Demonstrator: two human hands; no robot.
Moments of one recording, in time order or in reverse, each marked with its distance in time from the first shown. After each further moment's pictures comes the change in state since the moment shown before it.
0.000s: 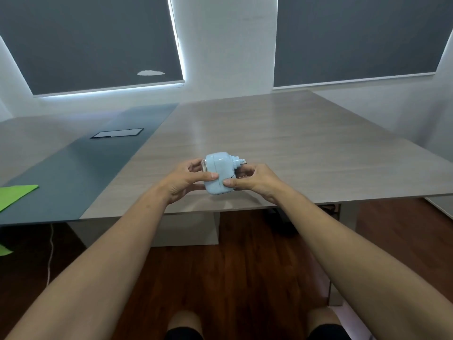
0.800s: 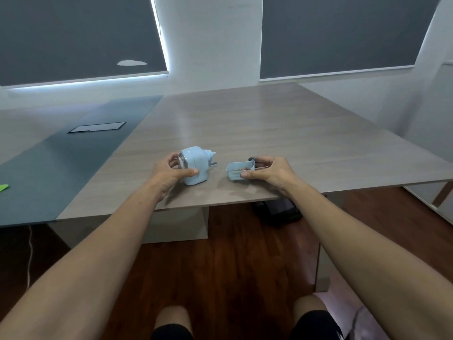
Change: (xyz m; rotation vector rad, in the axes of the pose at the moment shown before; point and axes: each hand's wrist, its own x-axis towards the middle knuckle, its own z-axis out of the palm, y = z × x) left_hand 0.014 -0.022 -0.005 0.037 0.401 -0.041; right_hand -0.009 0.023 -0.057 0.008 0.265 0.053
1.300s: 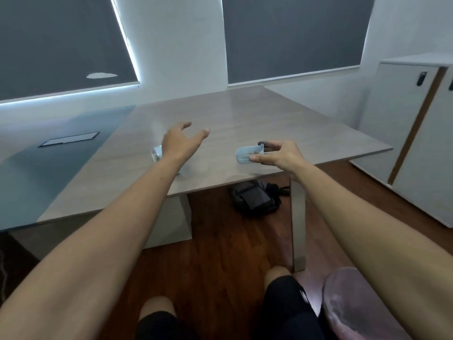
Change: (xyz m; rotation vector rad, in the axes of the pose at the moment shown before) left_hand -0.062 0.088 0.103 0.462 0.186 0.326; right_hand -0.081 -0.025 -0.084 -0.008 0.167 -0.048
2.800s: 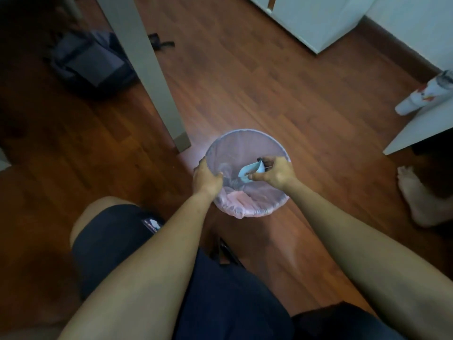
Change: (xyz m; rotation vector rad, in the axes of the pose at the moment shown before) left_hand -0.344 -0.140 0.495 0.083 -0.957 -0.456; right_hand -0.217 0.445 -0.249 -0.504 0.381 0.801
